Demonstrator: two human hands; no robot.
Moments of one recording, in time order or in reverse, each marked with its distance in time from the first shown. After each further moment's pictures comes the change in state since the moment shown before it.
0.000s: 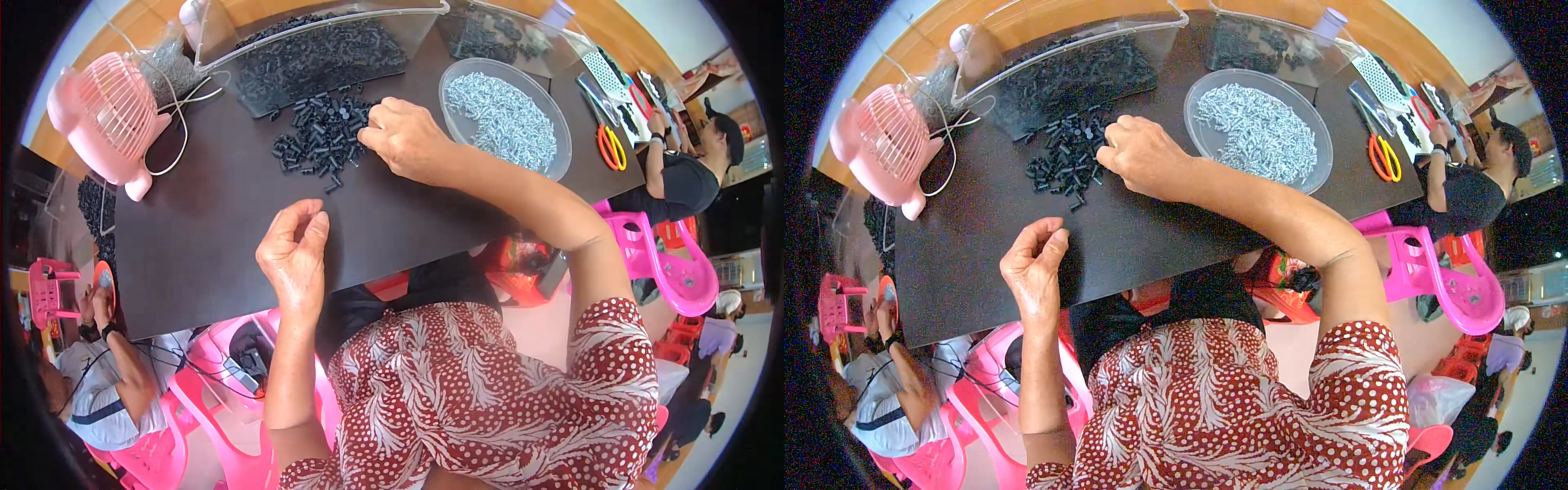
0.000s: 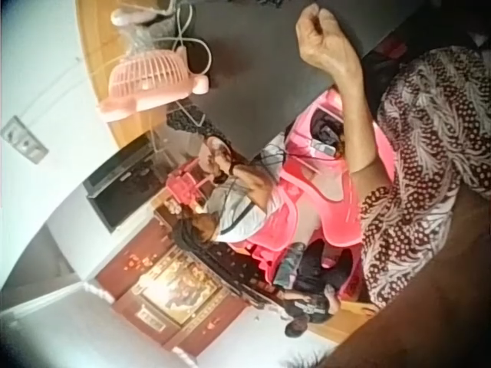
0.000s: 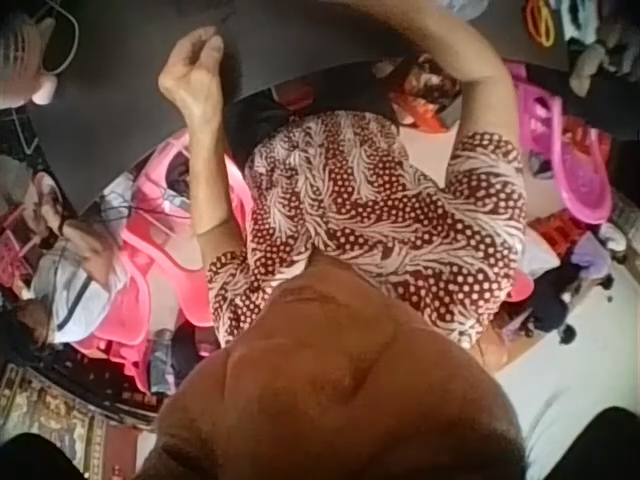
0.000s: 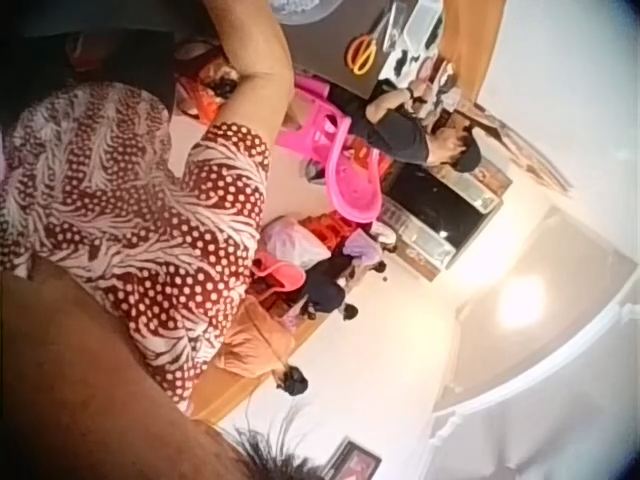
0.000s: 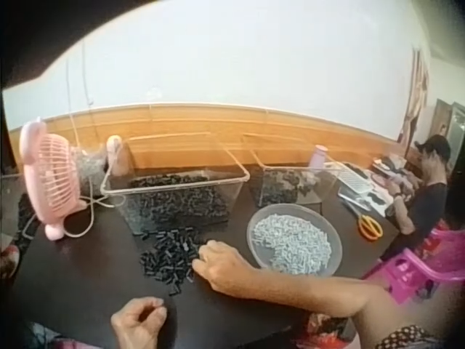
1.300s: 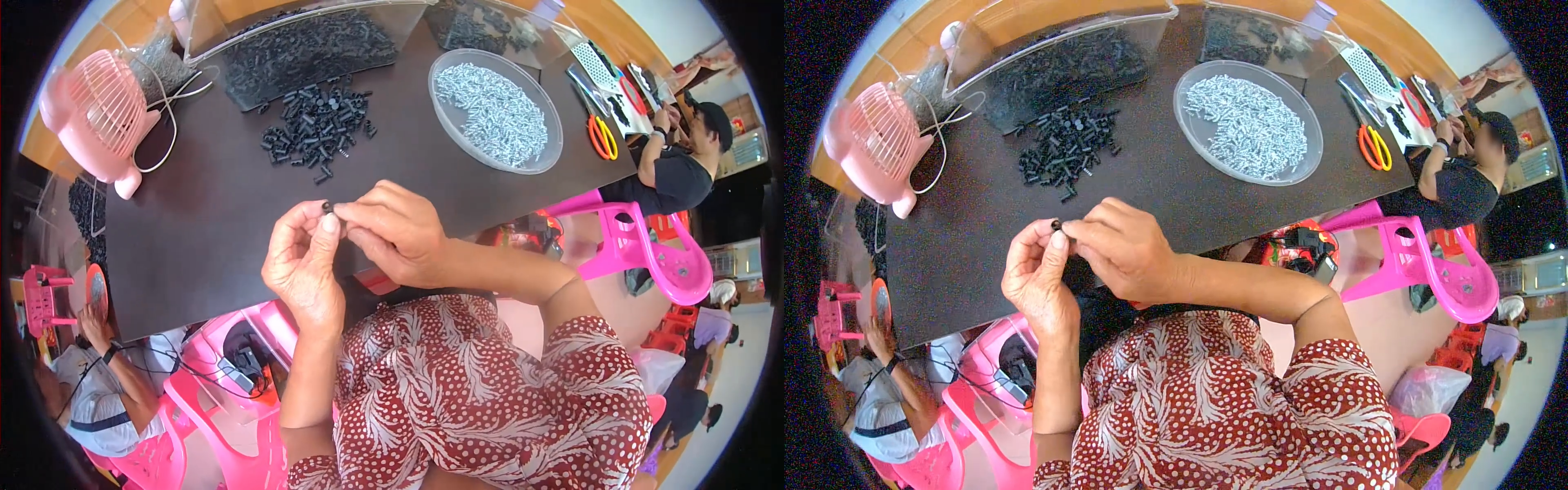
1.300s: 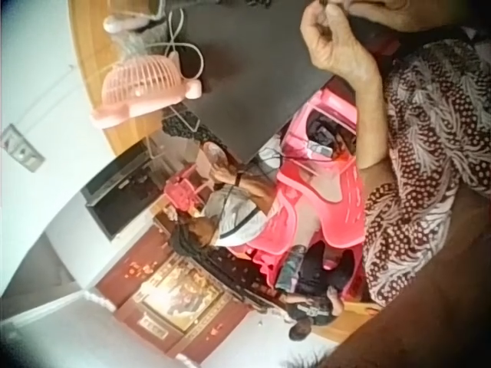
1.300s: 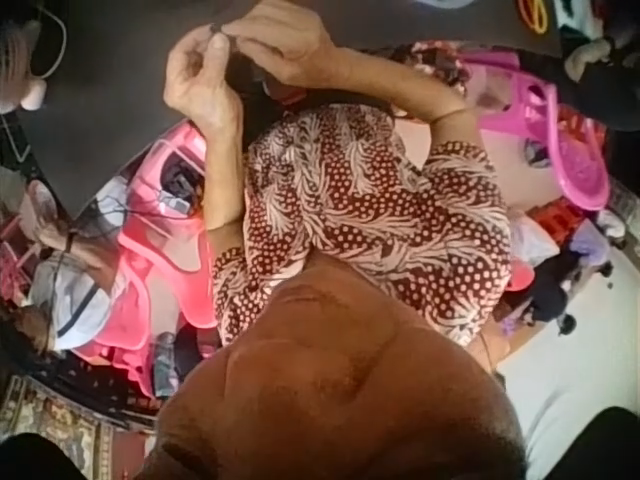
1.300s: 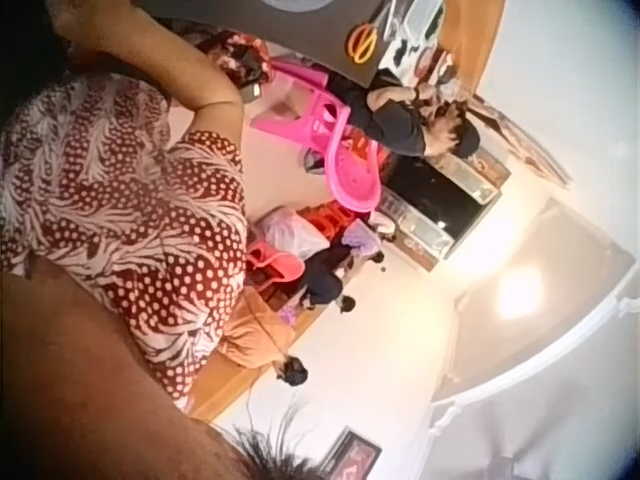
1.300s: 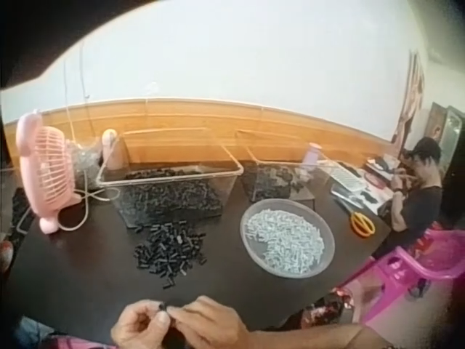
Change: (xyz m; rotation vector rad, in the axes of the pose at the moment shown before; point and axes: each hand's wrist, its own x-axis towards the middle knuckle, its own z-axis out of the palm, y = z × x) left_hand -0.029 0.017 0.026 -0.506 0.134 0.009; right_hand -0.021 -0.117 -0.026 0.582 0.421 0.271
